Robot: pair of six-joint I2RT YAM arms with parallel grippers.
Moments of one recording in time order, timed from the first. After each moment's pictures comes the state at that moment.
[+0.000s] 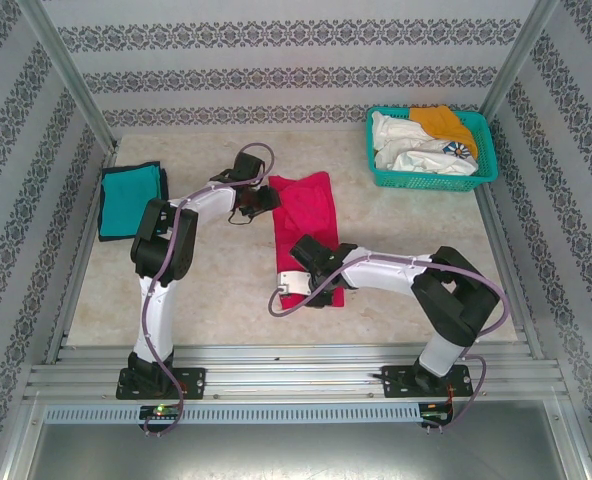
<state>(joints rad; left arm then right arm) -0.32 2.19 1.60 -0.39 0.22 -0.66 0.85 1.70 0.96 -0.56 -0.09 -0.69</state>
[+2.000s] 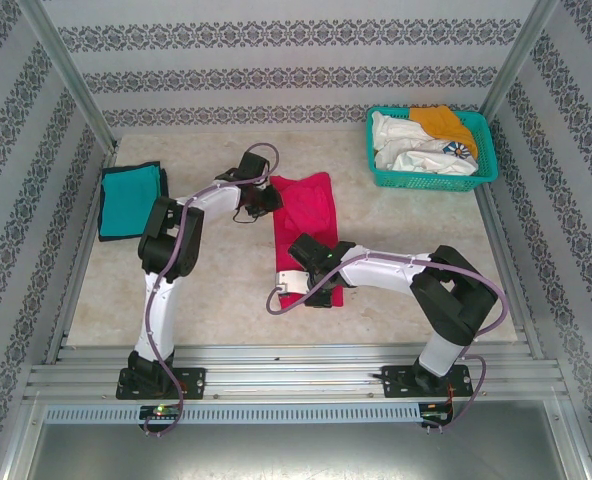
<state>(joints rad) -0.33 2.27 1.68 -0.41 0.28 -0.66 0.85 1.71 0.98 -0.59 -0.10 -0.68</state>
